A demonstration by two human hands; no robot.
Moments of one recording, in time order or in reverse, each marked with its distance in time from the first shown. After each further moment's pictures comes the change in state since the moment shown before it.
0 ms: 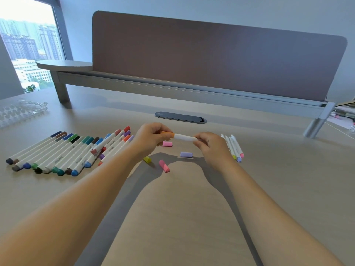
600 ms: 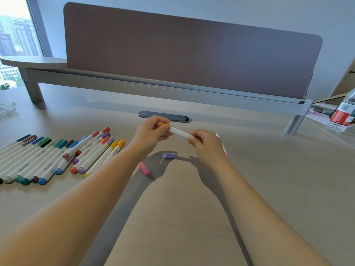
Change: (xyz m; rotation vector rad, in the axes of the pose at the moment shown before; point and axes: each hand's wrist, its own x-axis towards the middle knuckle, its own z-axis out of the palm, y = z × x) left_hand 0.017 0.015 0.039 -0.309 -0.003 0.009; right_hand -0.001 0.015 -0.018 0.119 0.097 0.098
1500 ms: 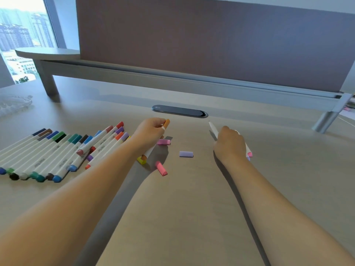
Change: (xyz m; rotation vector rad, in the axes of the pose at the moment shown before) left_hand 0.021 -0.020 -0.033 0.475 0.000 -0.136; right_hand 0.043 0.029 0.023 -0.635 0.022 0.261
